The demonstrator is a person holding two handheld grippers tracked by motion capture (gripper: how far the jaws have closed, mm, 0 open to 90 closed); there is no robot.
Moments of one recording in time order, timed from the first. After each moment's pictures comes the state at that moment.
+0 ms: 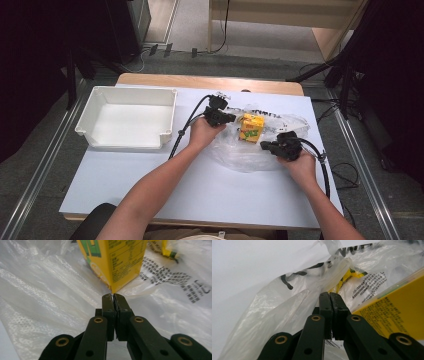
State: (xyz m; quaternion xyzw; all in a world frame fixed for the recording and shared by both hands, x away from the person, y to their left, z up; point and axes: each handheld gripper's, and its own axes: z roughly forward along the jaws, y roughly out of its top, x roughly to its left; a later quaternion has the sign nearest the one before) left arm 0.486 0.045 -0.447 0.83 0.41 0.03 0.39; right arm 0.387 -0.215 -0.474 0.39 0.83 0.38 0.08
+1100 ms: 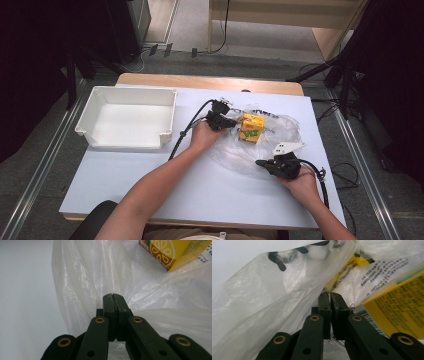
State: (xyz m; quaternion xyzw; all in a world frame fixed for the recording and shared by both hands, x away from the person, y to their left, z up) left arm 0.487 0.039 -0.466 0.85 0.38 0.02 0.37; right arm 0.335 -0.207 -0.482 0.31 0.86 0.39 0.07
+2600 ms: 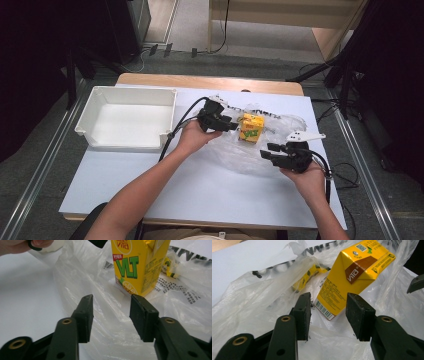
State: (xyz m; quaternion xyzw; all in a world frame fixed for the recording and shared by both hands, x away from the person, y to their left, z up) left arm 0.447 0.064 -0.413 0.85 0.32 0.02 0.42; right arm 0.330 -0.218 -0.428 0.40 0.80 0.45 0.10
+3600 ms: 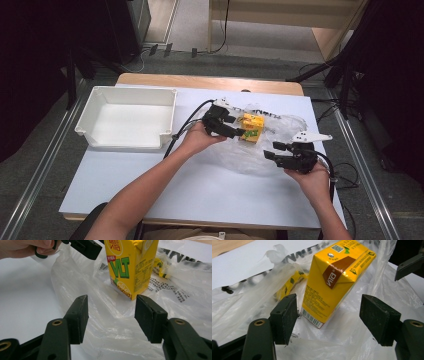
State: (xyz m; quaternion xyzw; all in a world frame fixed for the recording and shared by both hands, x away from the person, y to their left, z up) left arm 0.443 0.049 -0.422 0.86 0.26 0.02 0.44; right arm 0.329 -0.230 -0.429 0.40 0.79 0.46 0.10
